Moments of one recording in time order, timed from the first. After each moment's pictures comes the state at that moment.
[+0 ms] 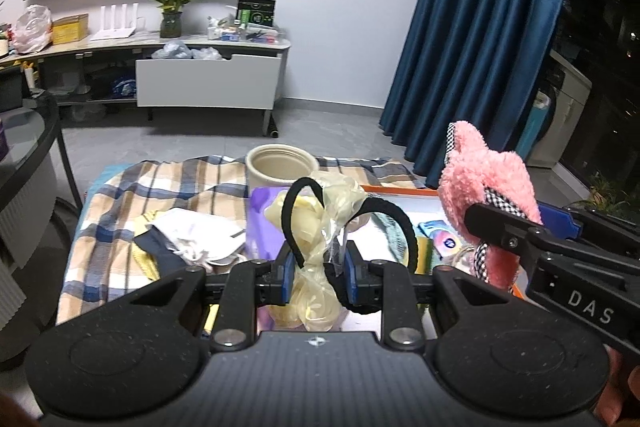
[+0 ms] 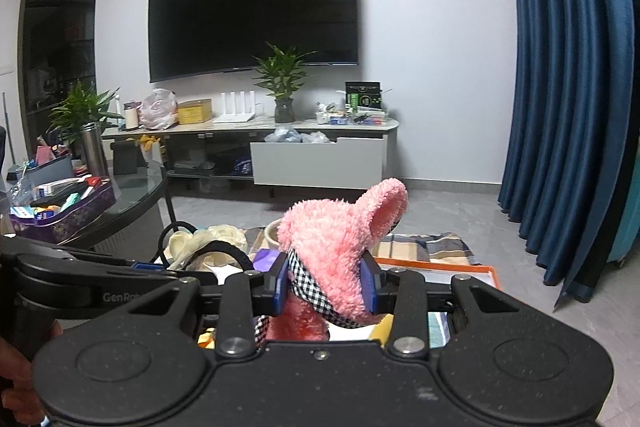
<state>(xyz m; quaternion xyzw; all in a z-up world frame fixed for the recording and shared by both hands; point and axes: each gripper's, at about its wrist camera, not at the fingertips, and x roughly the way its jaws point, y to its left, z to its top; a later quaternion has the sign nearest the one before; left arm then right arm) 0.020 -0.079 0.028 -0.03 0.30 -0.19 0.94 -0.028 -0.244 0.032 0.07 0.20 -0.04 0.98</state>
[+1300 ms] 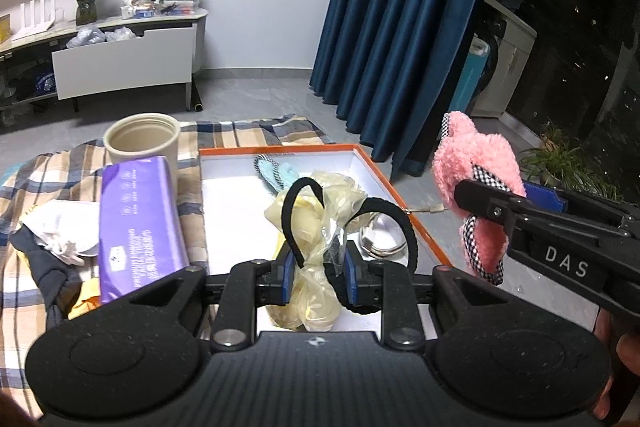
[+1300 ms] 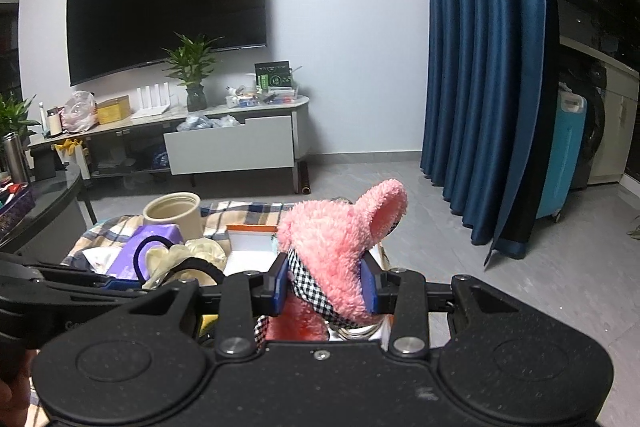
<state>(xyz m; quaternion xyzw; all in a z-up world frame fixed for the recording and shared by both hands) 0.030 -0.169 -0.004 0.00 0.33 -0.28 0.90 -0.056 -0.329 -0.001 0.10 0.23 -0.15 0.96</state>
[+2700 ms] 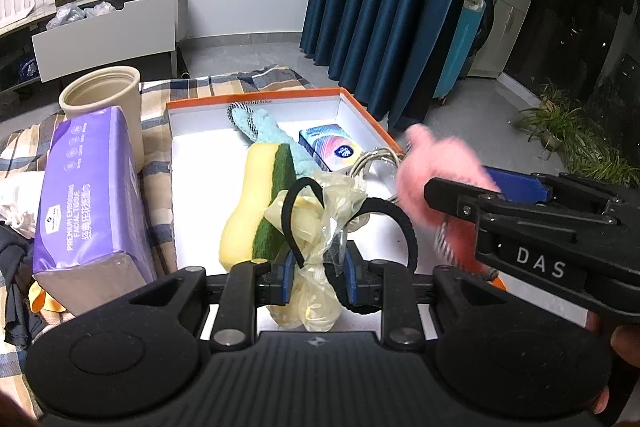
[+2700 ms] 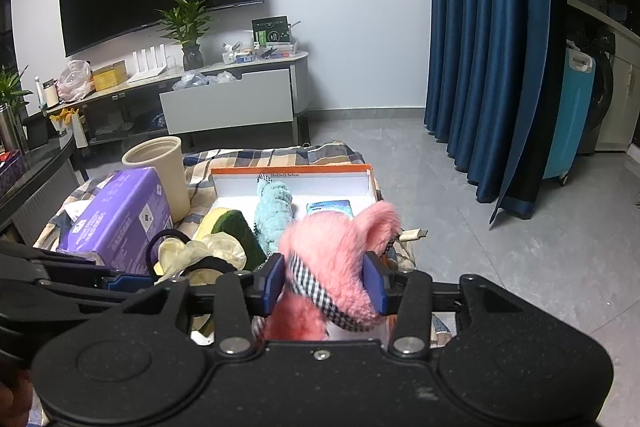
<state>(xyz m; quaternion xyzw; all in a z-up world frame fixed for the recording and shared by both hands) 0.036 -0.201 -0.040 0.03 0.38 -0.28 0.88 -0.048 -0.350 -0.045 0.11 0.29 -0.14 0.94</state>
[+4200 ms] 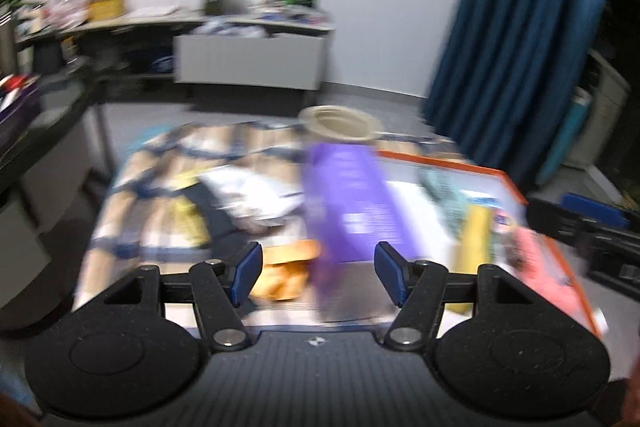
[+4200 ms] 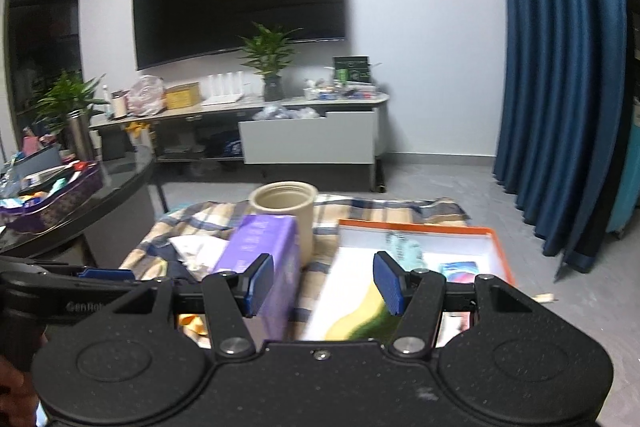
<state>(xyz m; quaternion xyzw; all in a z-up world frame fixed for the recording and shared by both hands) 0.026 -0.050 -0.013 -0.05 0.32 -0.11 0.94 -0.013 -0.246 0.001 0.09 0.23 -0.04 0.97</state>
